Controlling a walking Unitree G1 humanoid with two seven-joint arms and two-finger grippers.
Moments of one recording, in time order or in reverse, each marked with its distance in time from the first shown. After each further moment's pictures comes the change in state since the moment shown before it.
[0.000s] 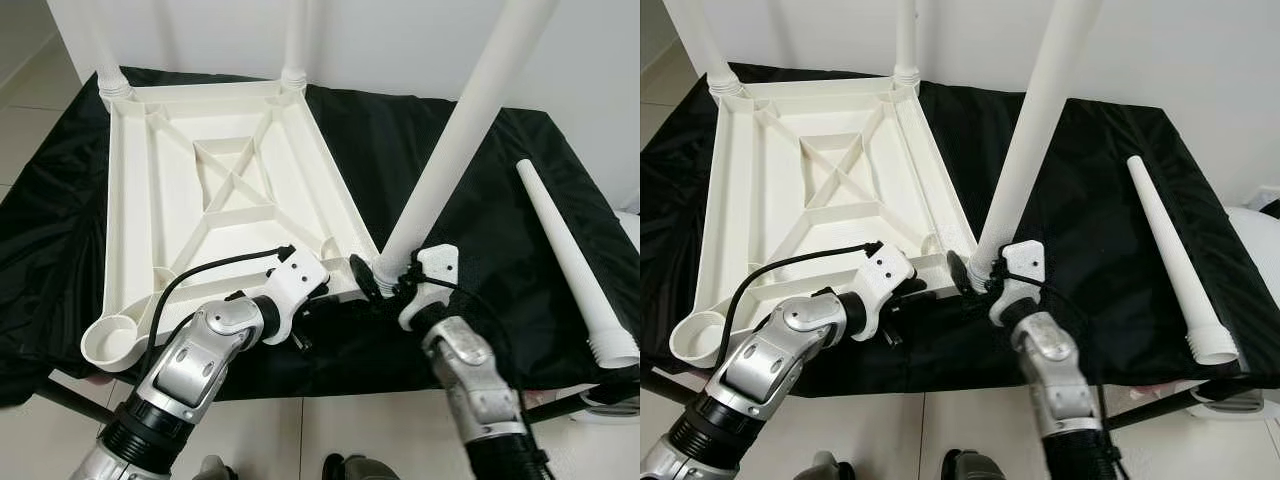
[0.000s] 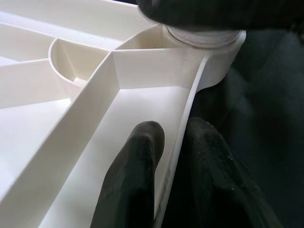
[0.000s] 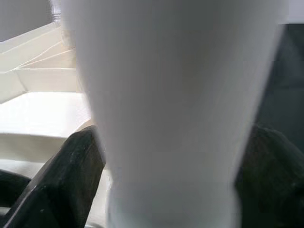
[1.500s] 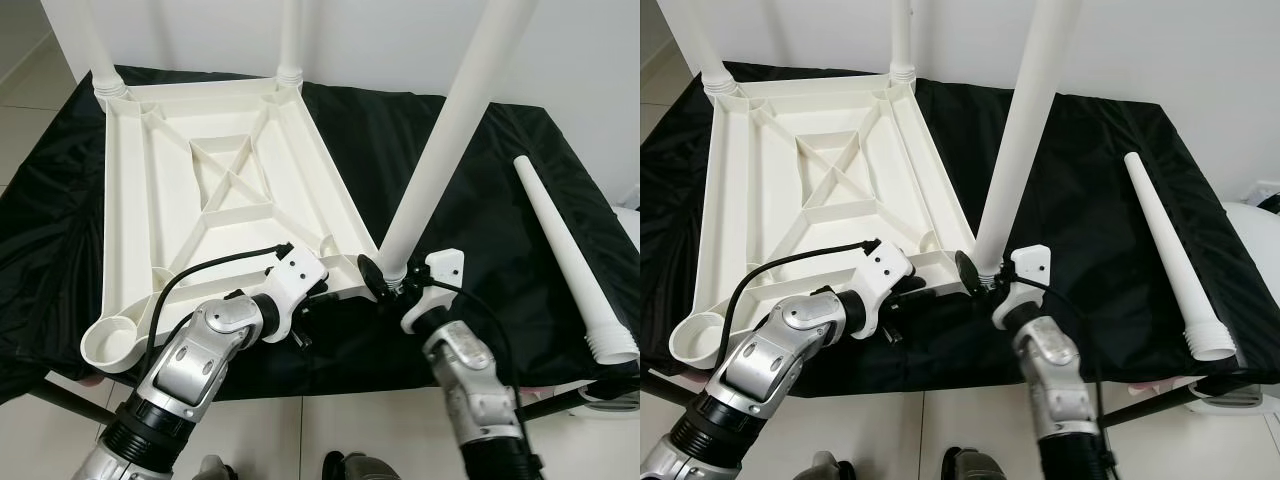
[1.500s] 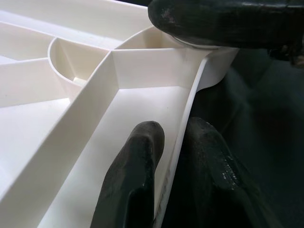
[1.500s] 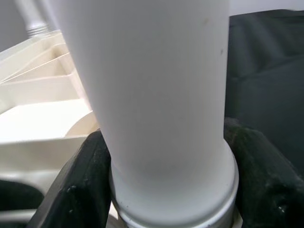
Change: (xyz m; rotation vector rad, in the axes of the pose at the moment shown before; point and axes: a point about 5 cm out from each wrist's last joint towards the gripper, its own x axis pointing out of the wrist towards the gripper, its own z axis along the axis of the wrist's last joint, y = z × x) left arm 0.000 0.002 0.001 -0.011 -0.006 0.012; right arm 0.002 0.018 -0.011 0.083 -0.030 -0.193
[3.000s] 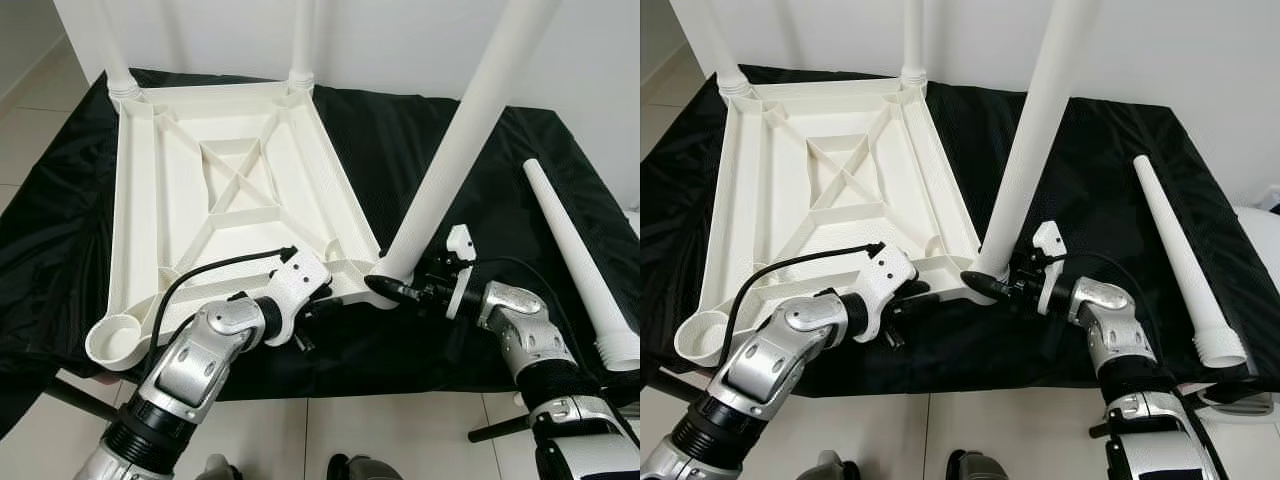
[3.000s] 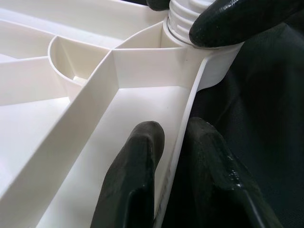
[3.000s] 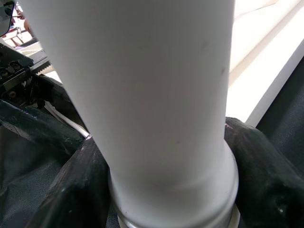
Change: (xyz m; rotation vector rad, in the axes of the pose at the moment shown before) left arm 0.001 -0.003 0.000 -0.001 0.001 -0.039; right arm 0.020 -0.062 0.011 -0.093 0.214 0.746
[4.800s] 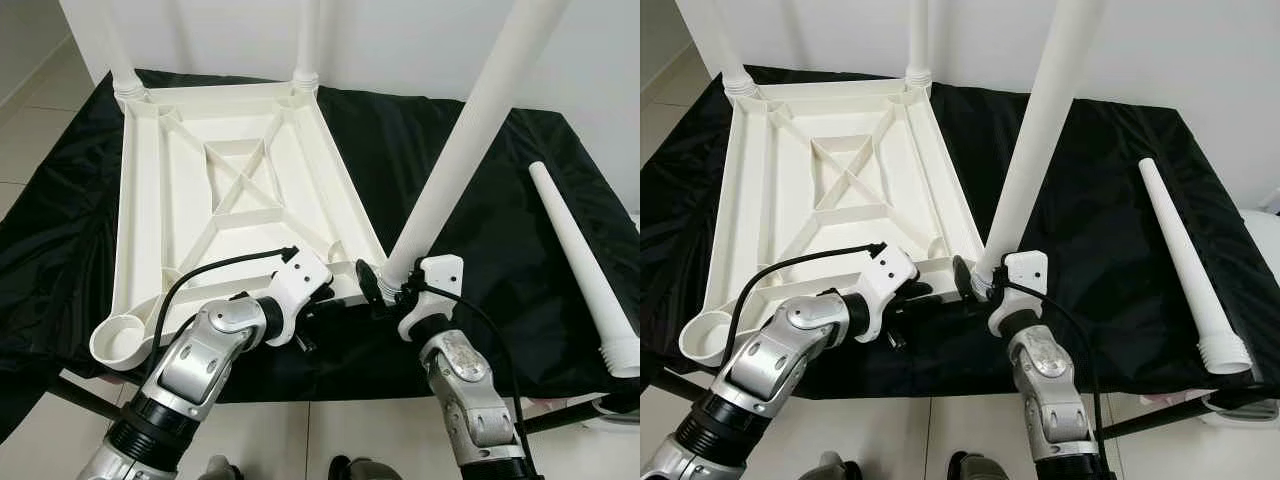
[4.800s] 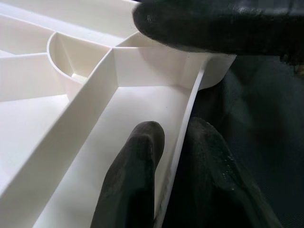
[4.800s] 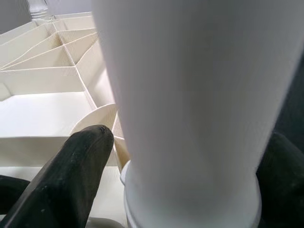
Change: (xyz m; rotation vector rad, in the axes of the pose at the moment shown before) left arm 0.002 0.001 -0.001 -0.023 -0.002 -0.002; right arm 0.018 0.065 0.005 0.032 -0.157 -0.693
